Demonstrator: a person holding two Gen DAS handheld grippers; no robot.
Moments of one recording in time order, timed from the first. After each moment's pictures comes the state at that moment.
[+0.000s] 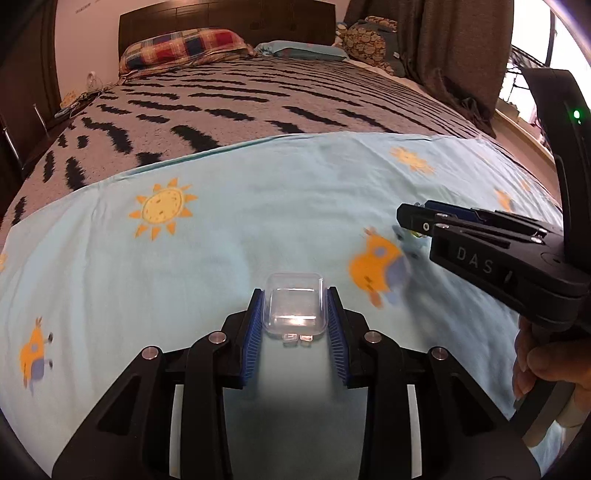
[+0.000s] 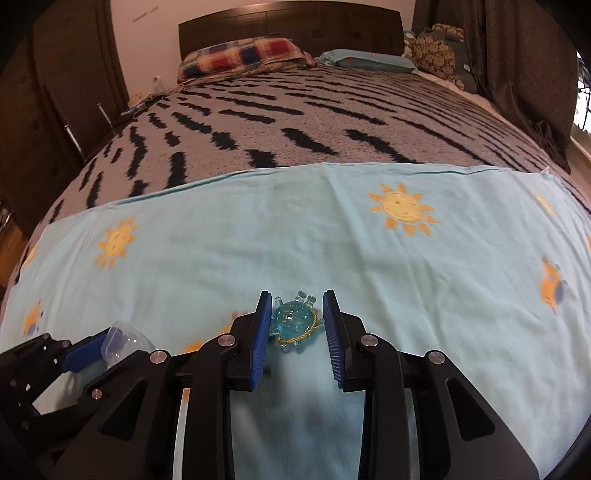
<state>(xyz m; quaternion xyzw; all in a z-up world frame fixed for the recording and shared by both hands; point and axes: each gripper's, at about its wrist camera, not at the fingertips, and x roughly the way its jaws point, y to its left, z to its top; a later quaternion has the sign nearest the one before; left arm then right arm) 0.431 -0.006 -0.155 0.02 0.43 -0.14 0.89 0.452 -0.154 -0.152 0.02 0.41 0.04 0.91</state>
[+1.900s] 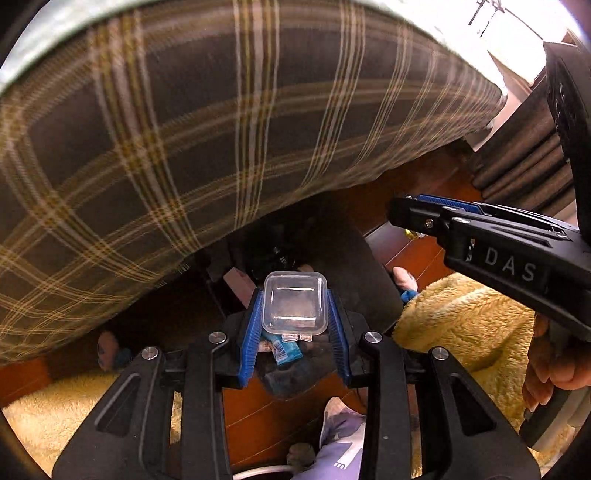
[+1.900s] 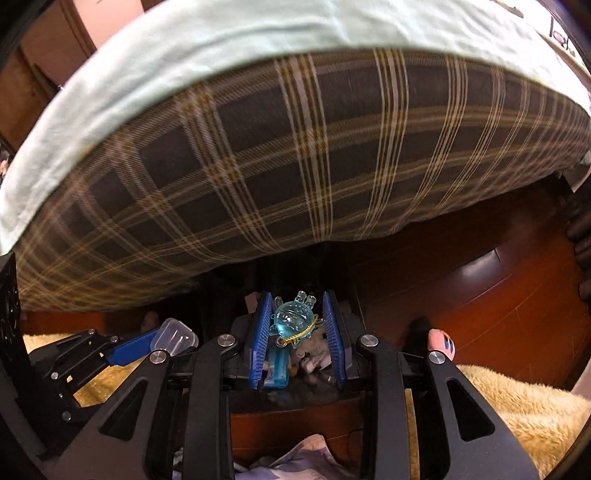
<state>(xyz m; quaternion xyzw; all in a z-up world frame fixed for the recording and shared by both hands) 0.044 -0.096 -0.322 0.03 0.55 -0.24 0.80 0.048 -0.226 -0.311 0.10 0.54 0.00 0.84</state>
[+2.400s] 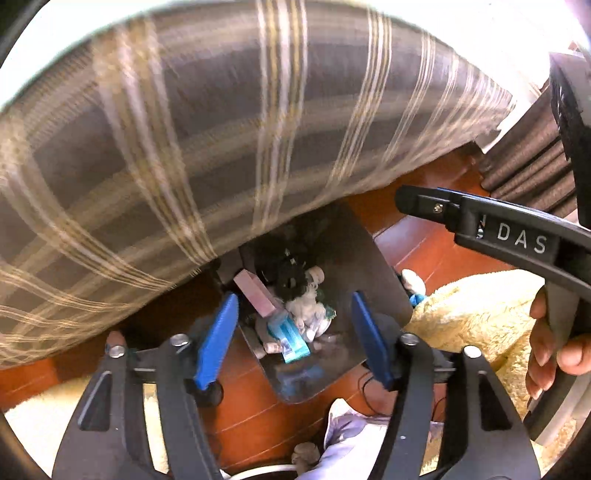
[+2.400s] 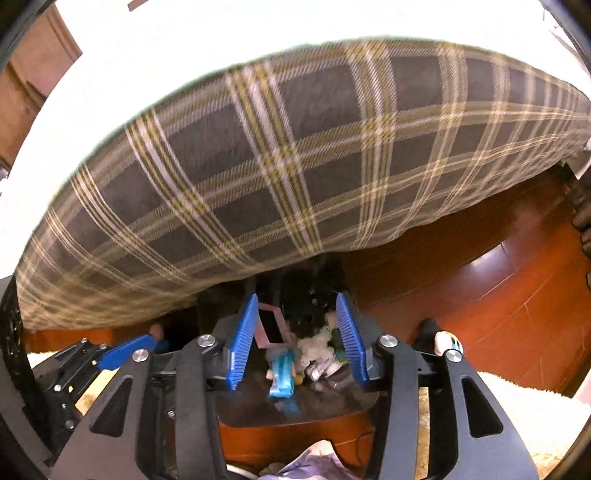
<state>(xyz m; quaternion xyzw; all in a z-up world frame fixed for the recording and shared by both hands) 0.051 -0.094 -0.315 0.03 0.55 -0.22 0.80 0.059 -0.248 -0.292 0.13 0.52 -0.01 0.84</state>
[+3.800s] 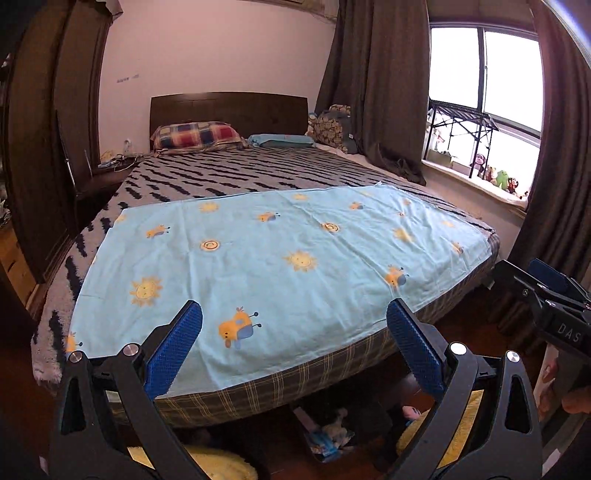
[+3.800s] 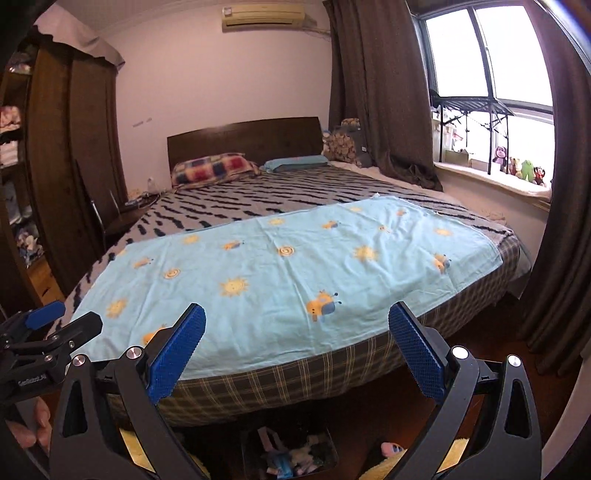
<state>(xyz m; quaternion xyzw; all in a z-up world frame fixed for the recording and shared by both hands) -0.027 -0.008 -0.041 0.00 0.27 -0.15 0.95 -0.070 -0.225 -0.029 0.06 0.22 -0.06 0.97</state>
